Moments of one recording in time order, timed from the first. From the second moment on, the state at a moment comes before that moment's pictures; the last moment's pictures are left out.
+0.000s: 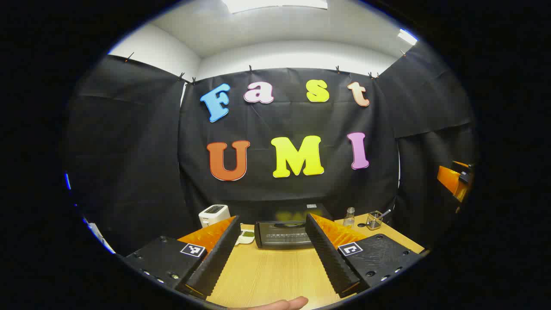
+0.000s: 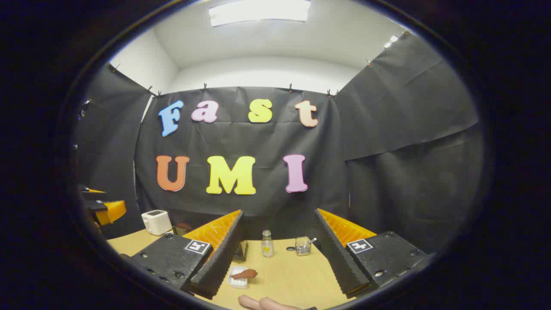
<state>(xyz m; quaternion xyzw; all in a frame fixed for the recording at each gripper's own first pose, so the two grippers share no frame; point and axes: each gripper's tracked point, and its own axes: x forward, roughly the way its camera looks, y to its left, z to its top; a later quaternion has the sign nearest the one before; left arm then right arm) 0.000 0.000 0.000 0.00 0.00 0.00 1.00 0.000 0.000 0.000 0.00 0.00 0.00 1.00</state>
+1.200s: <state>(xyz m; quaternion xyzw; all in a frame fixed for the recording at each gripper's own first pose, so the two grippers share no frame) 0.152 -0.038 -0.035 -0.05 0.03 -0.04 1.00 0.076 -0.004 -0.006 0.01 -0.02 0.03 1.00</state>
